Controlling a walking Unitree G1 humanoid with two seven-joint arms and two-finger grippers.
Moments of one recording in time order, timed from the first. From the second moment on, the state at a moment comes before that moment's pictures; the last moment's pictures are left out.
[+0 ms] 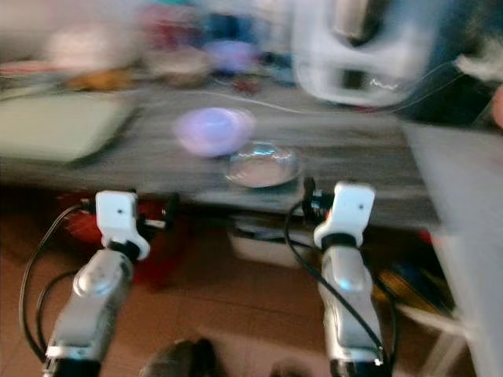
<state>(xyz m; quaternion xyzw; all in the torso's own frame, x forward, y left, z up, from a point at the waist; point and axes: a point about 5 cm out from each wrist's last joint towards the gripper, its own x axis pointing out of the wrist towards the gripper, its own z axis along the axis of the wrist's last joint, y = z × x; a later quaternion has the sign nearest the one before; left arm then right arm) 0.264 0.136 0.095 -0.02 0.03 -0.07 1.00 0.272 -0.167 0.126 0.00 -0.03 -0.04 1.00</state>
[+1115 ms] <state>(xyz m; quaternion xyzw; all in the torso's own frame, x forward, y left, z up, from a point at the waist) 0.268 0.142 0.098 -0.02 0.02 -0.09 1.00 0.273 -0.167 0.118 0.03 -0.02 -0.03 1.00</state>
